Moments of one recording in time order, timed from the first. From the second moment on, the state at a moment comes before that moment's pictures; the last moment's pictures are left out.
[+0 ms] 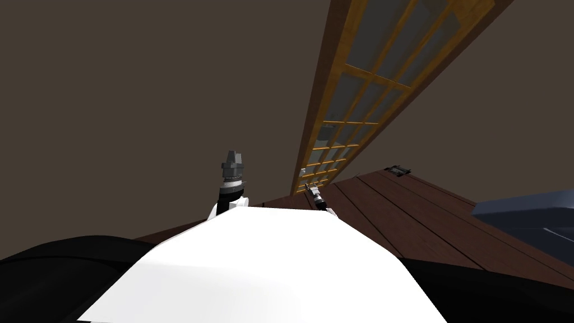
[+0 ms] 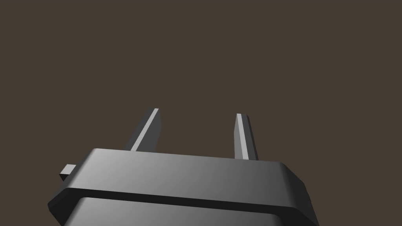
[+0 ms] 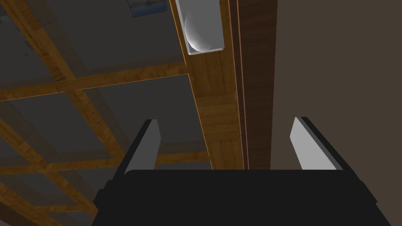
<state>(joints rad) 0.00 -0.24 -0.07 -0.72 0.38 -1.01 0.96</state>
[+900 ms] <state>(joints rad) -0.02 -0.26 -0.06 -0.63 0.37 -1.03 1.02</state>
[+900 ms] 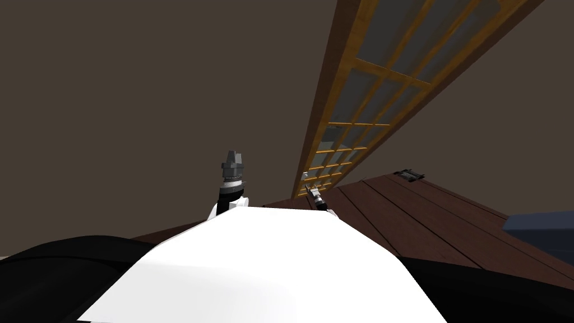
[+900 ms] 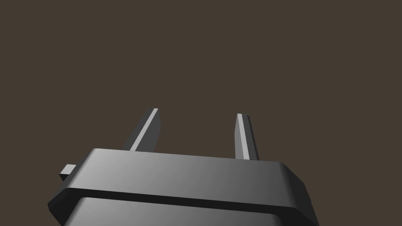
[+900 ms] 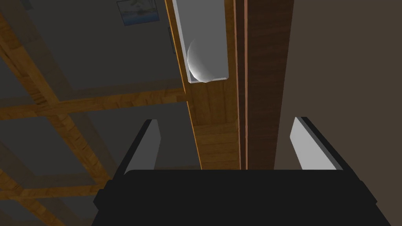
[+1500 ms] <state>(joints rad) 0.00 -0.28 0.00 -0.63 0.25 -1.01 1.07</state>
